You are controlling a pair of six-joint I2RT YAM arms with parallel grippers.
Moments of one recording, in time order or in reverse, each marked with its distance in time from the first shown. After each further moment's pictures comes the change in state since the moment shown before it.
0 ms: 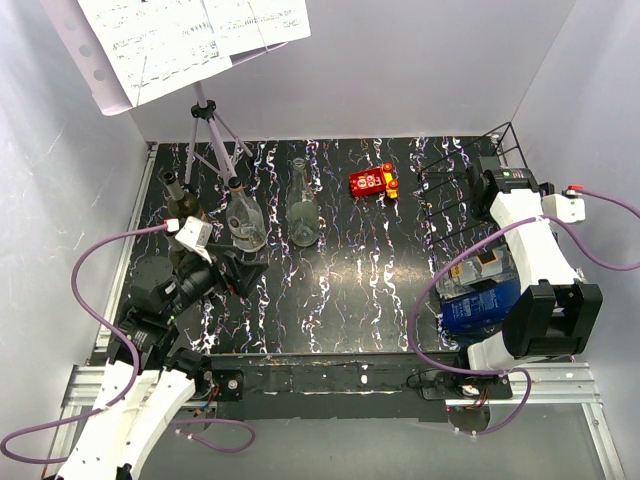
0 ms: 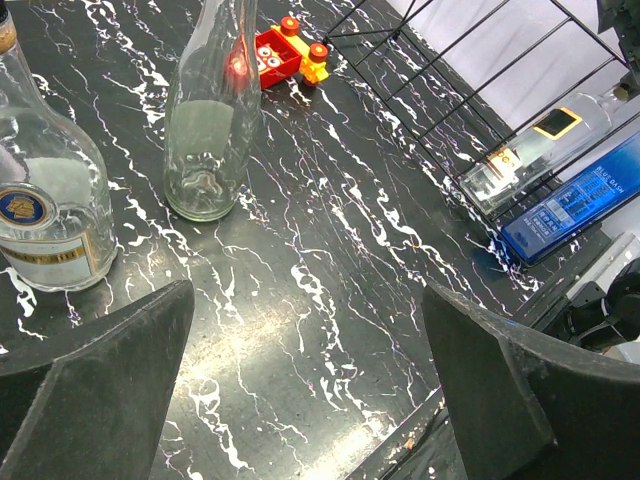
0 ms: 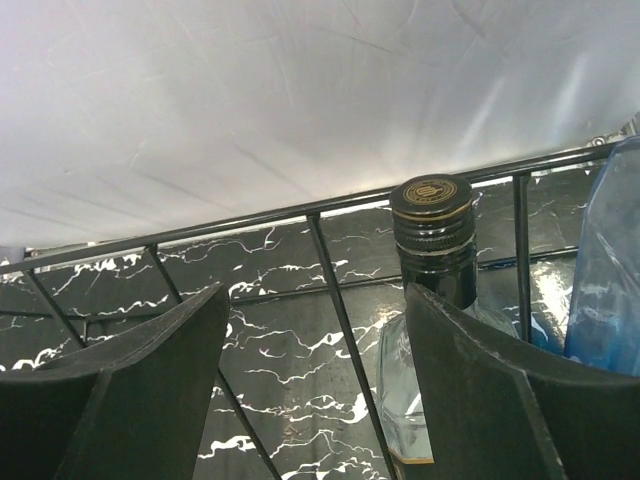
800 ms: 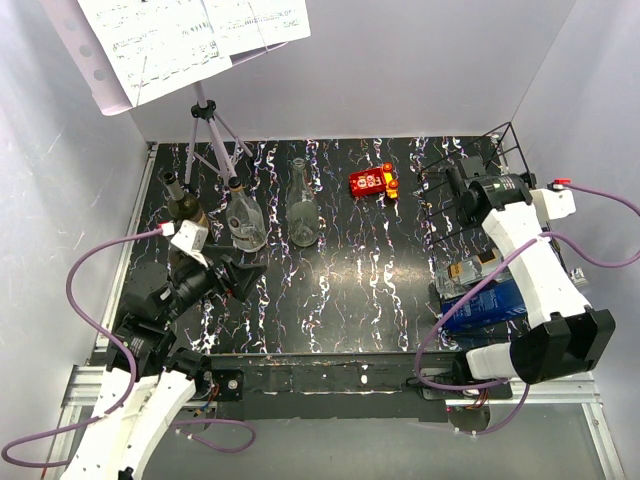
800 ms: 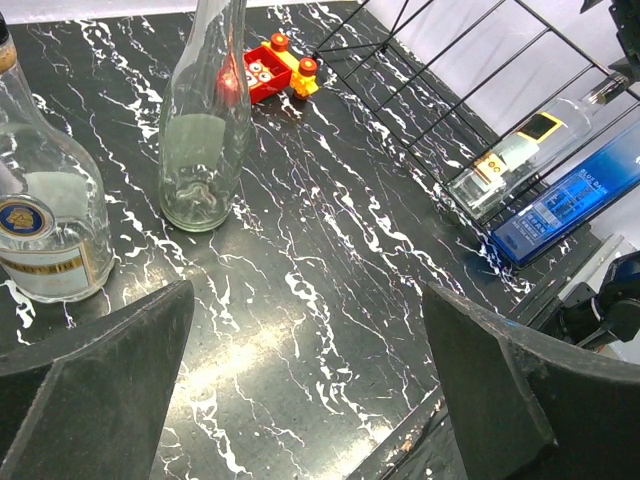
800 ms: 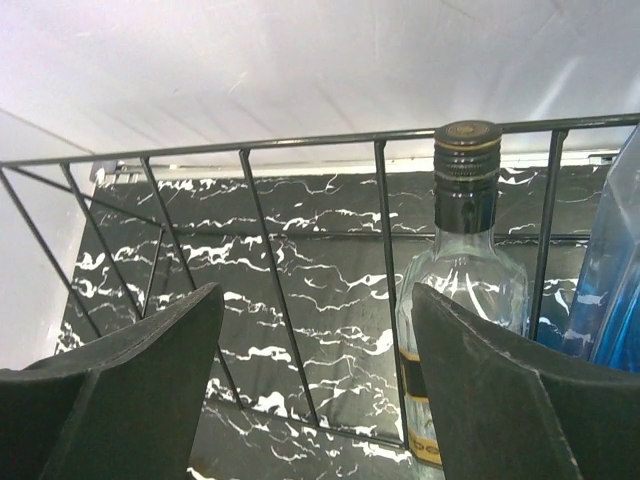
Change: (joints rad) left arm 0.016 -0.048 0.000 -0.001 0.024 0.000; right arm 0.209 -0.123 0.017 0.000 0.007 -0.077
